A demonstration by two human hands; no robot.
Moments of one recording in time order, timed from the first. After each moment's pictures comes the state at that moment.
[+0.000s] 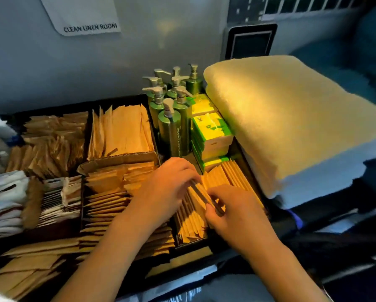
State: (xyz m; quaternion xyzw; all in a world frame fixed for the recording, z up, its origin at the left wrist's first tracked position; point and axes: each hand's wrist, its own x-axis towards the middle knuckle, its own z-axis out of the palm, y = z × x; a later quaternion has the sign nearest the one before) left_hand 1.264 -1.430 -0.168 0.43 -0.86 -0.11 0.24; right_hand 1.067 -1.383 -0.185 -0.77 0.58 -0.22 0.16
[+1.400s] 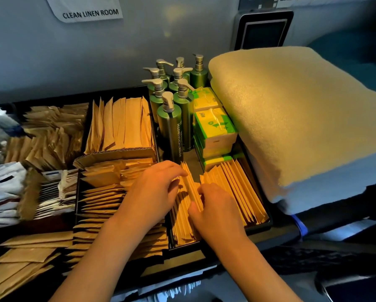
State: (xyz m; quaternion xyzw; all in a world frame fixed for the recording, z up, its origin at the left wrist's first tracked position) left_hand 1.264 -1.433 -0.187 0.57 -0.78 -0.13 0.23; right_hand 1.096 -1.408 -0.226 -0.71 0.63 -0.24 0.20
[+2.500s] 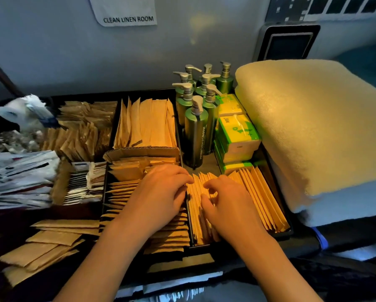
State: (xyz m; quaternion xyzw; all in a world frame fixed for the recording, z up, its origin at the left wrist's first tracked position) left_hand 1.299 -1.410 -0.178 0.57 -0.80 -0.08 0.20; right_hand 1.109 -1.416 -0.197 -0.77 0.58 -0.21 0.17
